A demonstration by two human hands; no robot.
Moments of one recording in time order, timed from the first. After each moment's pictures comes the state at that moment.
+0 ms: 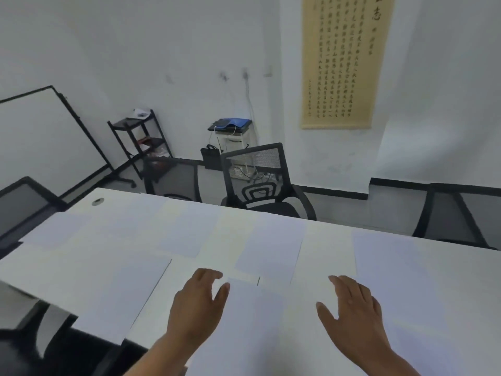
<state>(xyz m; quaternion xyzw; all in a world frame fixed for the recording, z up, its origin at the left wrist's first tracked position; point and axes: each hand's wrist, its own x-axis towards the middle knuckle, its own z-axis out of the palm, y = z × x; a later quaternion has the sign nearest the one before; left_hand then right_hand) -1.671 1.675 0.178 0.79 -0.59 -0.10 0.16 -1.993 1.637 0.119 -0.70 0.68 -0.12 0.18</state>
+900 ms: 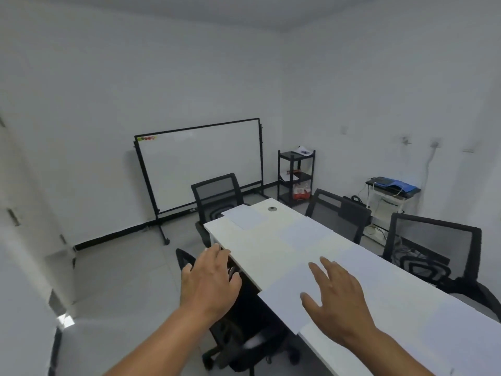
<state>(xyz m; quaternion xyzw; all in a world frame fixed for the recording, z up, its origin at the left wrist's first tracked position) -1.350 1.985 0.333 0.92 -0.37 0.06 0.15 -1.548 1.799 0.293 -0.92 0.36 -0.11 0.12</state>
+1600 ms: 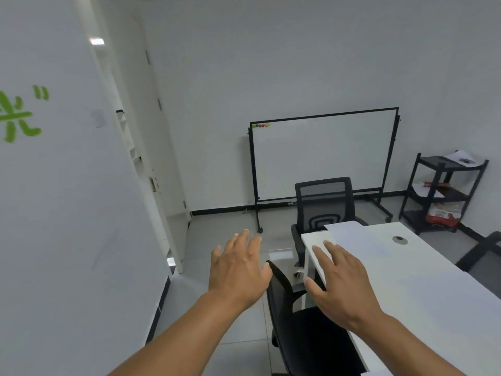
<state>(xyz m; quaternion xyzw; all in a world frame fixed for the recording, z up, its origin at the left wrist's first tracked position) -1.133 1.995 0.355 0.98 -0.20 0.07 0.07 -1.198 1.773 0.302 -0.98 0.10 -0.10 0.13</state>
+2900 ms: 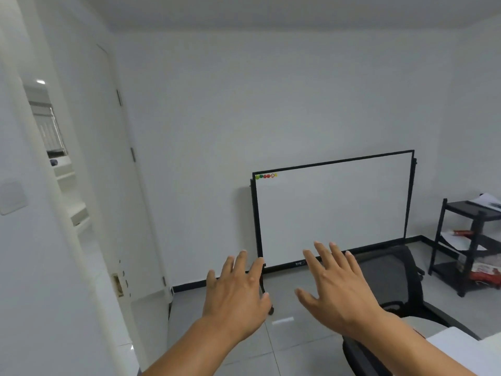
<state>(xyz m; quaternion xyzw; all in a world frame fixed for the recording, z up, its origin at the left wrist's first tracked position) -0.552 2.062 0.402 0.96 -0.27 0.07 0.02 -0.624 1.850 0.387 -0.99 0.10 -0.13 0.04</state>
